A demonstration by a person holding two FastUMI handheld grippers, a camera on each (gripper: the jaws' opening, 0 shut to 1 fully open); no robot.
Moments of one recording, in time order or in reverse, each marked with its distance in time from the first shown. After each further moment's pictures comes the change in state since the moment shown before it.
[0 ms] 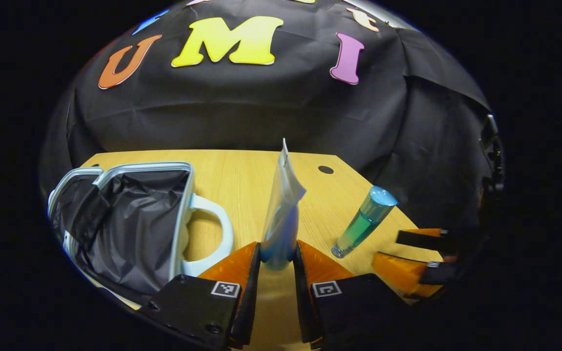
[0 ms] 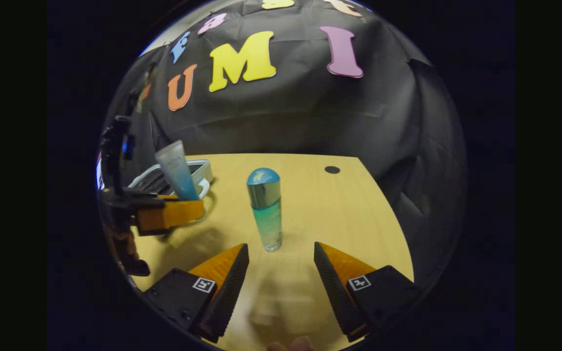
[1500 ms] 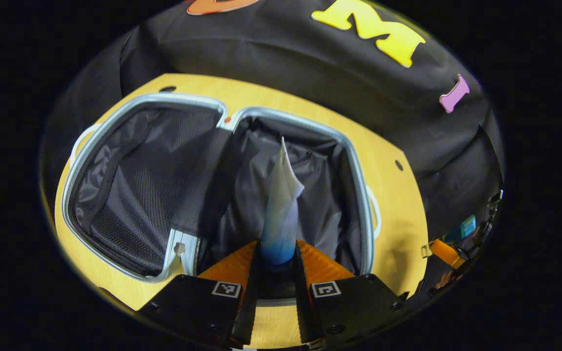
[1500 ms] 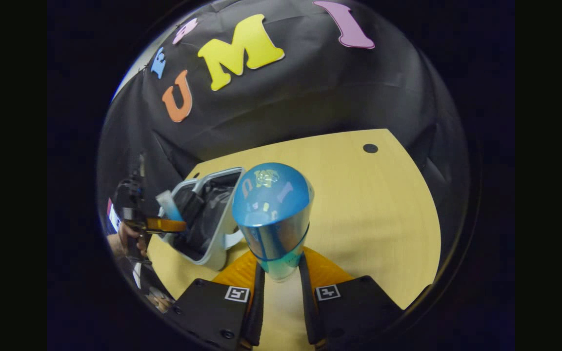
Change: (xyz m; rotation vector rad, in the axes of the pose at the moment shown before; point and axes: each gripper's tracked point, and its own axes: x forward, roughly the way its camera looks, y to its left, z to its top) left arm -0.076 0.226 -0.043 -0.387 0.510 0.100; right arm -0.044 0.105 0.053 0.212 0.208 0.201
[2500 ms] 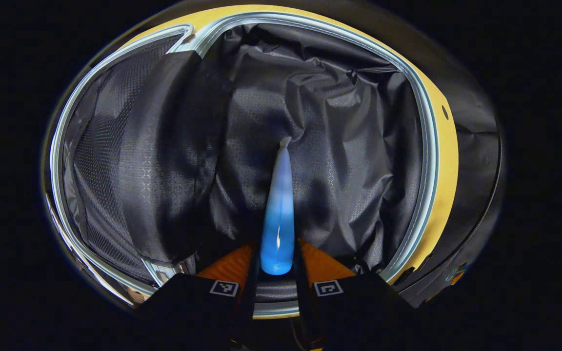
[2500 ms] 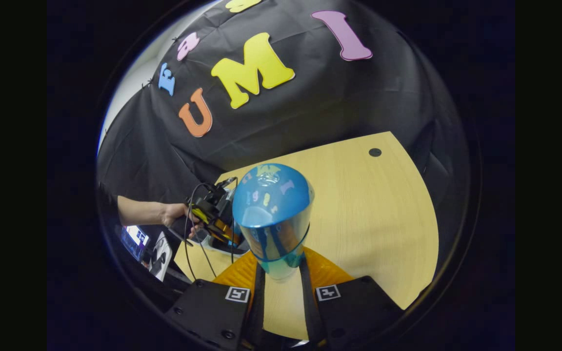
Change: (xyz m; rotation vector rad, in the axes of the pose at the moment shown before) left arm 0.044 0.015 -0.025 0.004 0.528 0.142; right arm -0.084 0.028 0.011 0.040 -0.018 0.079
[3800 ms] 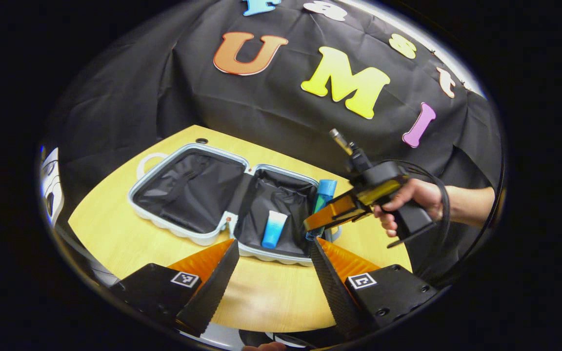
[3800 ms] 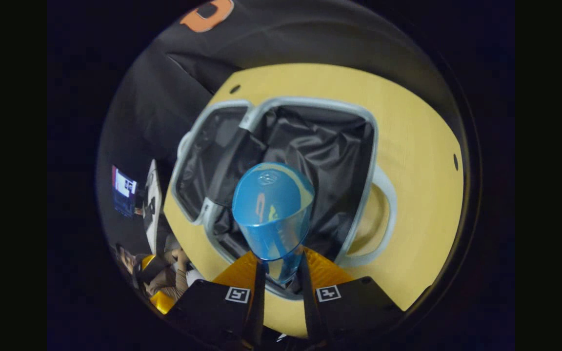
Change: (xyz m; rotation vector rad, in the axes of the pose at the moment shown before) left arm -0.180 0.006 -0.136 -0.058 -1.044 -0.148; right arm 0.253 0.122 -0.078 -0.184 0.778 -0.097
